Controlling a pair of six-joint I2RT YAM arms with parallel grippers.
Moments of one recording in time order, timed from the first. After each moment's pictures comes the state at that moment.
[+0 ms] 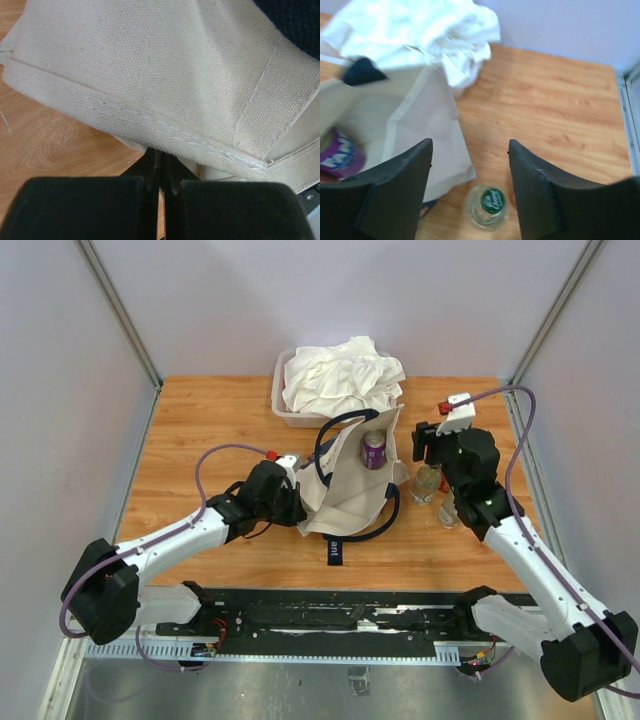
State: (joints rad) left arm -0.70 1.23 0.71 -0.21 0.07 -0.47; right arm 0.34 0.98 0.79 0.01 0.18 -0.01
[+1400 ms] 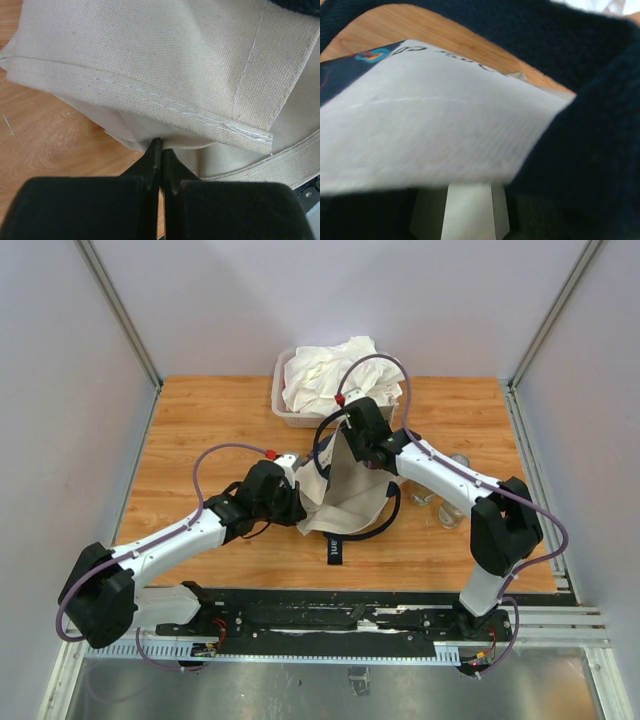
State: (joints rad) left arm -0.70 1.20 0.71 -0.22 0.07 -0.46; right arm 0.65 1.71 1.37 -0.39 0.33 0.00
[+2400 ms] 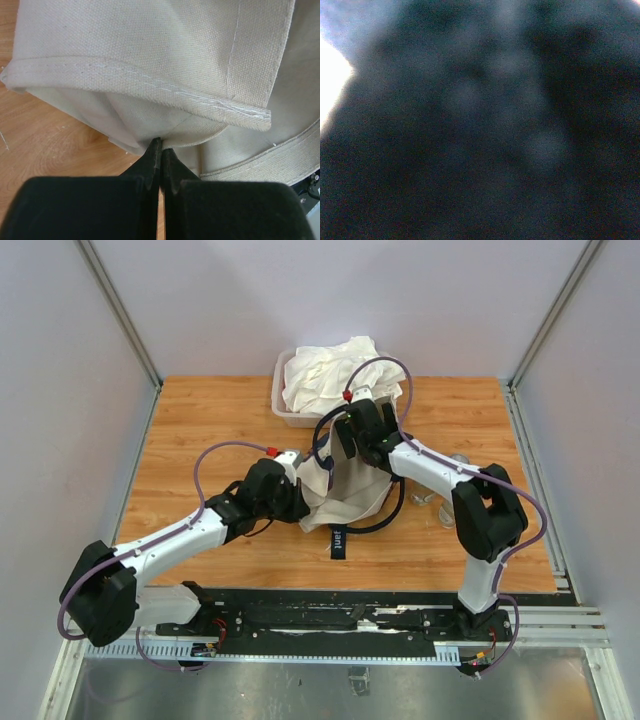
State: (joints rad) left arm -0.70 1.22 0.71 -0.16 0.08 -0.46; right arm 0.60 1.84 1.35 -0.21 0.47 0.02
